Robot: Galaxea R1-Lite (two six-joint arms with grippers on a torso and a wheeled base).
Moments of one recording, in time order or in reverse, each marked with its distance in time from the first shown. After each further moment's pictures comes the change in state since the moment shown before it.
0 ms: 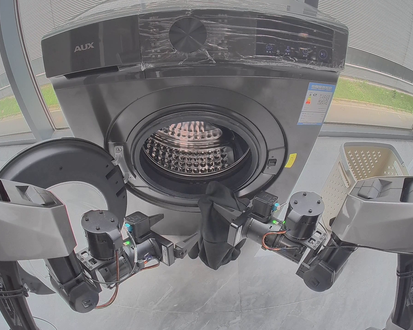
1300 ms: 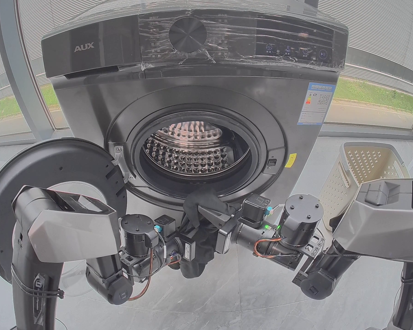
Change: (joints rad) left arm -0.014 0.270 -0.250 0.000 0.040 0.018; right arm 0.085 -0.049 0.005 0.001 -0.002 0.007
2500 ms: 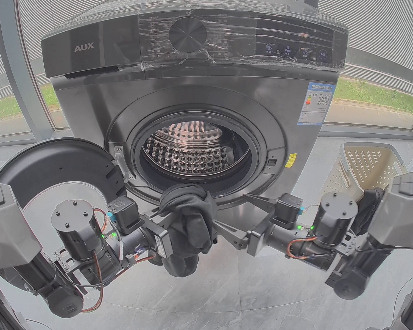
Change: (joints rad) left arm -0.059 -0.476 0.280 0.000 0.021 -0.020; right arm -0.060 -0.140 0.197 -0.002 -0.002 -0.027
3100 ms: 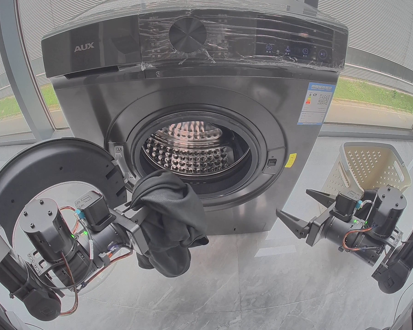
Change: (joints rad) left arm 0.041 -0.145 0.093 0.000 0.042 -0.007; right arm -0.216 -0.234 0.287 0.001 -0.037 -0.048
